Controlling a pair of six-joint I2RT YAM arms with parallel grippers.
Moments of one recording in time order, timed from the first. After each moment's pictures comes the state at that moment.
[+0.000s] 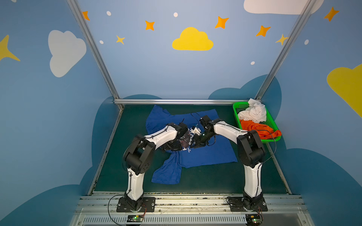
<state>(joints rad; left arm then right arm) -0.59 1.92 1.46 -1.13 -0.24 -0.86 0.55 2.06 1.54 -0.88 -0.68 0.18</state>
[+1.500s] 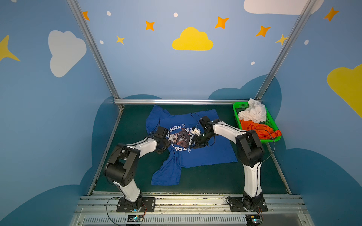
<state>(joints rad) -0.36 1.71 0.92 -0.32 -0.03 -1.10 0.55 2.08 1.55 -0.88 -0.69 0.20</state>
